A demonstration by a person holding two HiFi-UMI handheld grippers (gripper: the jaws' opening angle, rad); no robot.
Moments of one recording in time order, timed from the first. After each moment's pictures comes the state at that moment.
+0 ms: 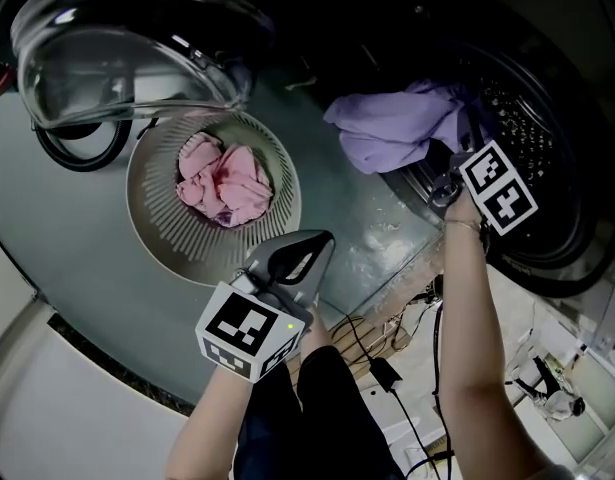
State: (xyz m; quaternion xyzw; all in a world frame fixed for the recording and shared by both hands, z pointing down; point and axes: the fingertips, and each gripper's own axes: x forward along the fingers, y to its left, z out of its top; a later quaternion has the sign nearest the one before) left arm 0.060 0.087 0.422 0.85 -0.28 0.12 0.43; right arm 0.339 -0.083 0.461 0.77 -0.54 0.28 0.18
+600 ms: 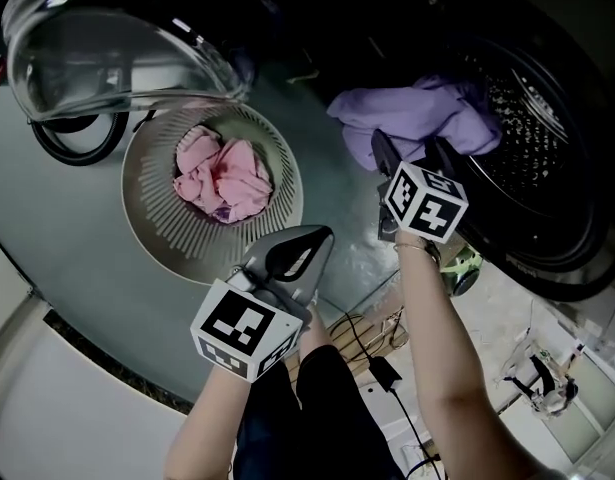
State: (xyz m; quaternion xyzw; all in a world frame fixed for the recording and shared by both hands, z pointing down) left arm 0.054 0.085 0.431 0.85 -0.29 0.11 0.43; right arm 0.211 -0.037 0.555 0.63 -0.64 0.32 0.31
